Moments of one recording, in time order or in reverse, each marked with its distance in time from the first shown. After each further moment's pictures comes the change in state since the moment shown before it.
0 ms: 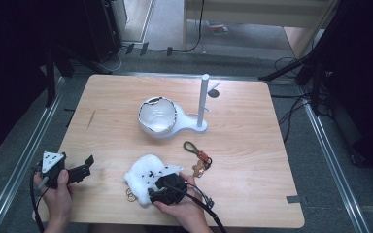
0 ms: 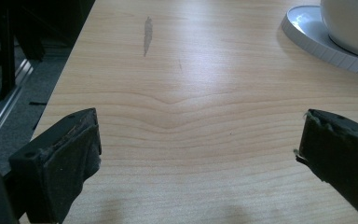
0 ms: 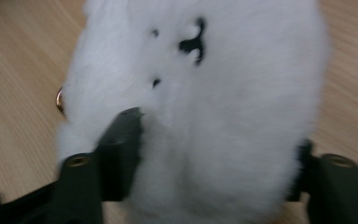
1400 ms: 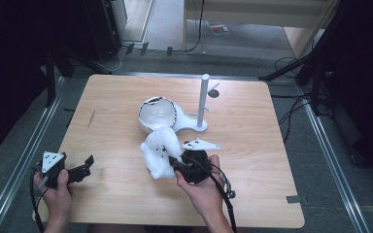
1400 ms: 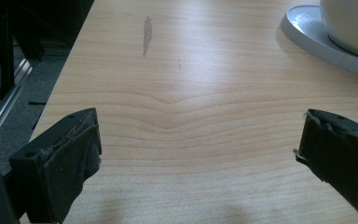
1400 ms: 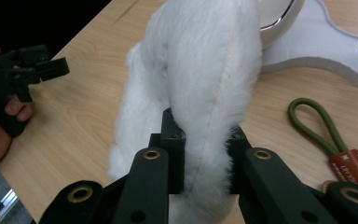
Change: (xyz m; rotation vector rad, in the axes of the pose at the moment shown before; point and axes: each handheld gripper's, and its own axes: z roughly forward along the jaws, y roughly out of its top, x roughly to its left) left arm 0.000 0.000 0.000 0.001 -0.003 -0.001; right arm -0.037 0.046 -0.091 -0.218 -0.024 0.191
